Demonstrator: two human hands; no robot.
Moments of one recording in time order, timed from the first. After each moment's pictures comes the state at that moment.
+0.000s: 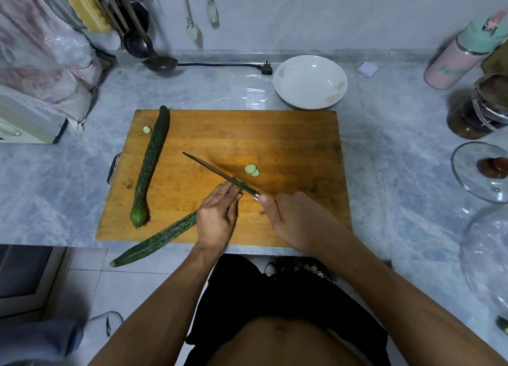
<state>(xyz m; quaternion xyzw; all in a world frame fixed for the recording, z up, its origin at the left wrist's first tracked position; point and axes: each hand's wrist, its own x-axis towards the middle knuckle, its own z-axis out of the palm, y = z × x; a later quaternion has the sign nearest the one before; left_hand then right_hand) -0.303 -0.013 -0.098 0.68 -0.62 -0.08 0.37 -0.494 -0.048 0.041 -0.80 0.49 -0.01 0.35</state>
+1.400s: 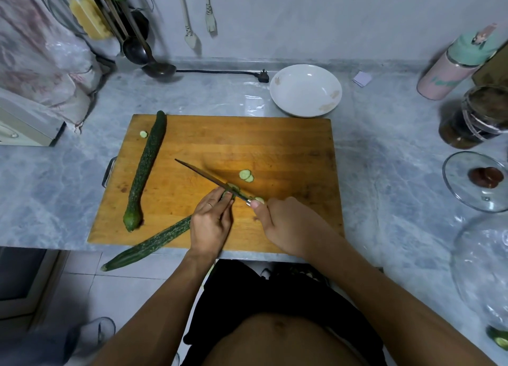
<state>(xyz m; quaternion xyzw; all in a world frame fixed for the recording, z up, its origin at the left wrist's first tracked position) -0.308 -0.010 -0.096 0.70 -0.62 -0.04 0.35 -0.494 -0.052 0.044 -0.80 0.48 0.01 0.36</state>
